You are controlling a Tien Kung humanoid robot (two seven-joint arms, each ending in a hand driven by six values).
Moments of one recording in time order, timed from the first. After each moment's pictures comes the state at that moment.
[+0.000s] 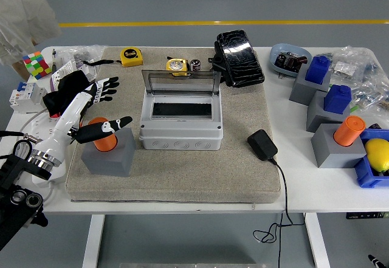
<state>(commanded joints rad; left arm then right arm) -0.09 0.37 -1.13 -1.42 1.46 0.21 -0.30 0.11 -0.21 1.04 0.20 -0.30 -0.08 -0.15</state>
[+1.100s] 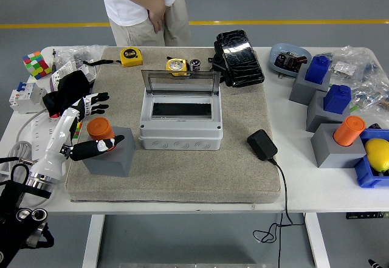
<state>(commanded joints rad) -0.06 0.35 -1.05 -1.29 1.27 0.35 -0.58 0.09 -0.20 1.06 0.22 -0.31 -0.08 -0.15</state>
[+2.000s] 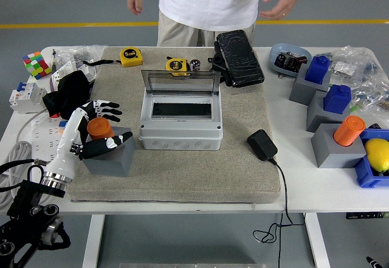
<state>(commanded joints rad) -0.12 0.32 -0.96 -1.23 1.09 0.31 -0.60 0.10 -0.19 1.09 0.22 -0.32 -0.08 -0.15</state>
